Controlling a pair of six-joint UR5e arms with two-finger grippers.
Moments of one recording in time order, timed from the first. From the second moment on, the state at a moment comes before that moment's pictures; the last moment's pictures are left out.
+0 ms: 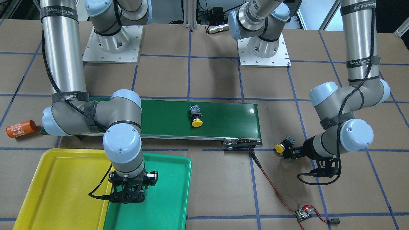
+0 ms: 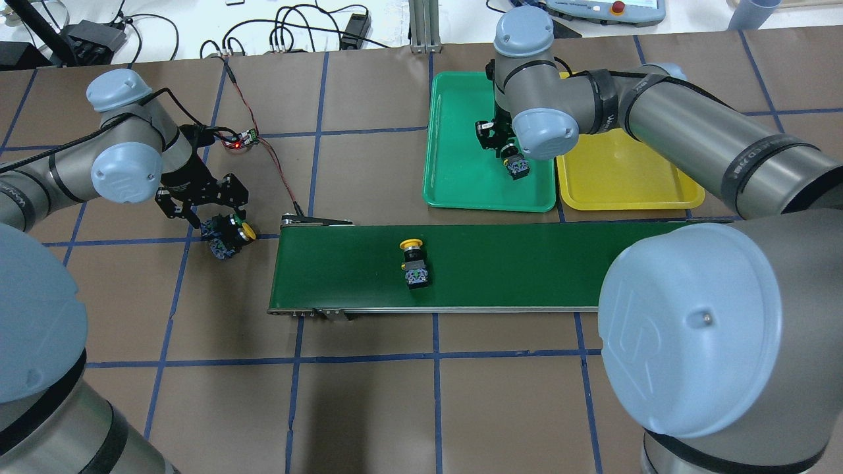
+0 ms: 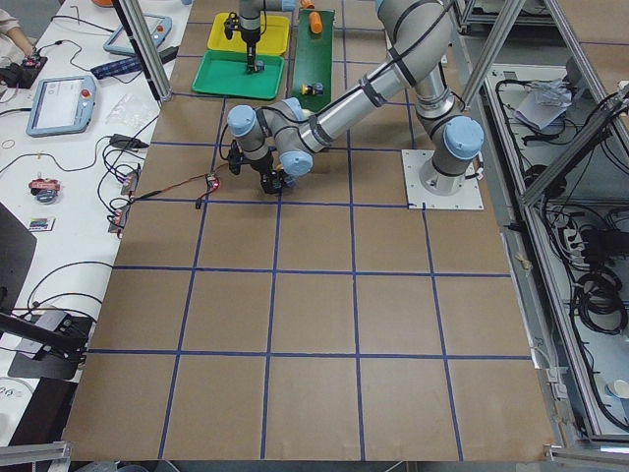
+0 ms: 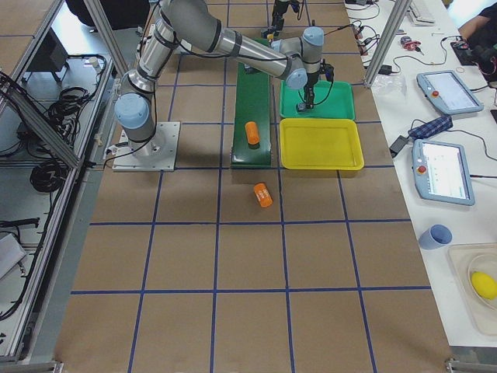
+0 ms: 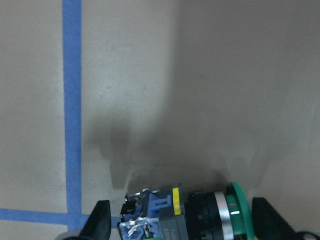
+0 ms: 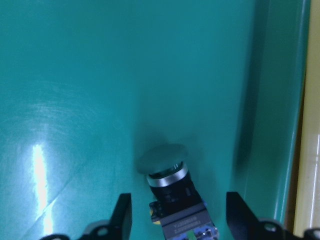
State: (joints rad) left arm -1.28 -2.09 -1.73 -1.09 1.55 0.15; right arm 1.72 -0.91 1.45 -2.19 -1.67 0.12
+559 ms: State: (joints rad) left arm -1.28 -2.06 -1.74 -1.09 1.51 0.16; right arm 1.71 -1.02 1.46 -2.11 -1.66 0.12
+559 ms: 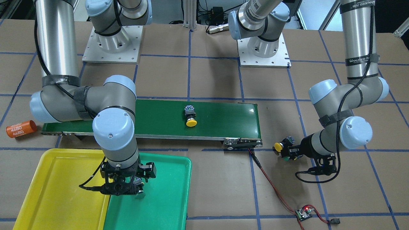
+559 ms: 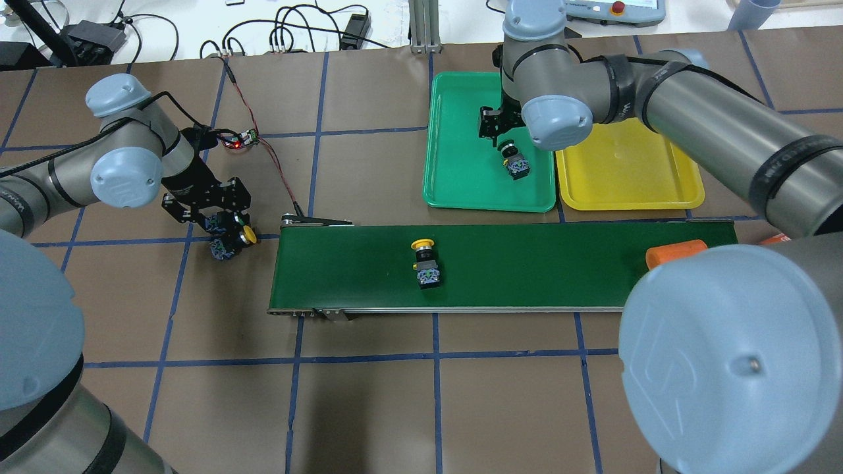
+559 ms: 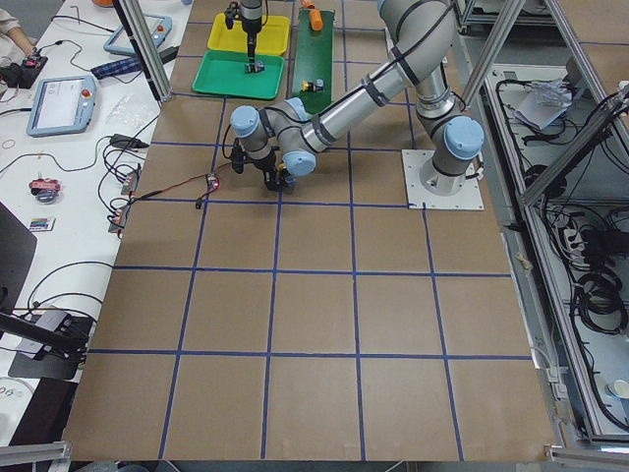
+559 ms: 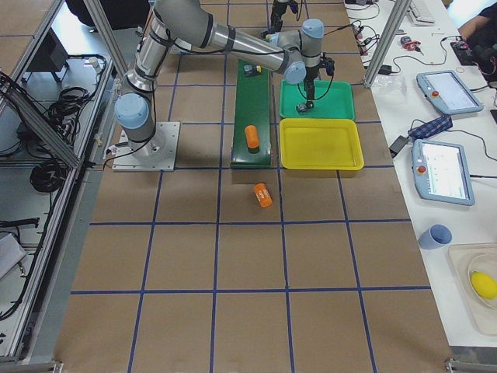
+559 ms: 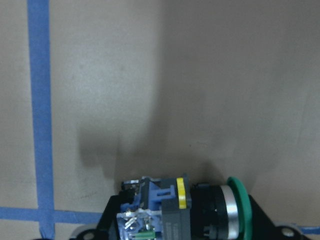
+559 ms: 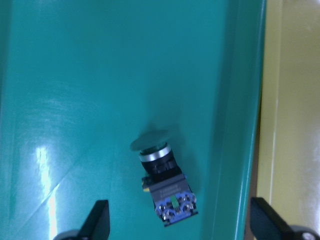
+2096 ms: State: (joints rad) left arm -1.70 -1.82 -1.88 -1.16 1.51 -0.06; right arm 1.56 -1.59 1.85 -1.77 -1.54 0.09
